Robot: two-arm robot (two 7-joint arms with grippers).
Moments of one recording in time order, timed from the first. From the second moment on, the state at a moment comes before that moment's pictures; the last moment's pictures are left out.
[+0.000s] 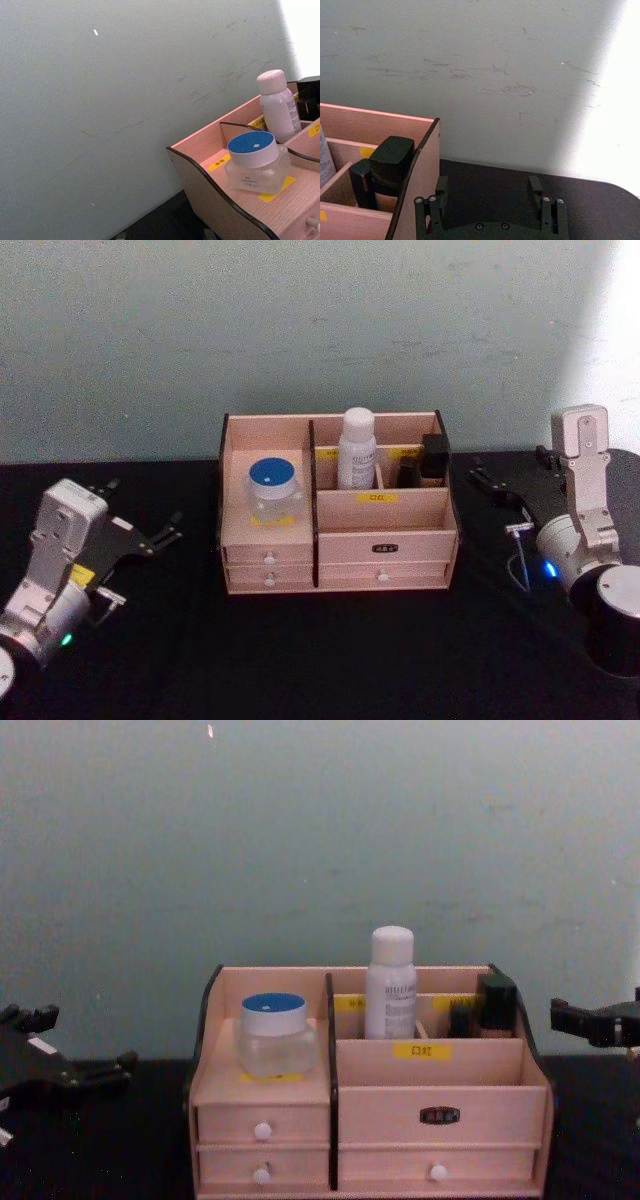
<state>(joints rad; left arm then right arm) -0.20 0.60 0.45 -1.41 -0.25 -0.12 0.03 0.34 0.24 -0.27 -1.27 0.18 0.09 -0.07</state>
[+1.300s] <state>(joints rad) -0.20 0.60 0.45 -1.41 -0.25 -0.12 0.03 0.34 0.24 -0.27 -1.27 0.18 0.09 -0.07</state>
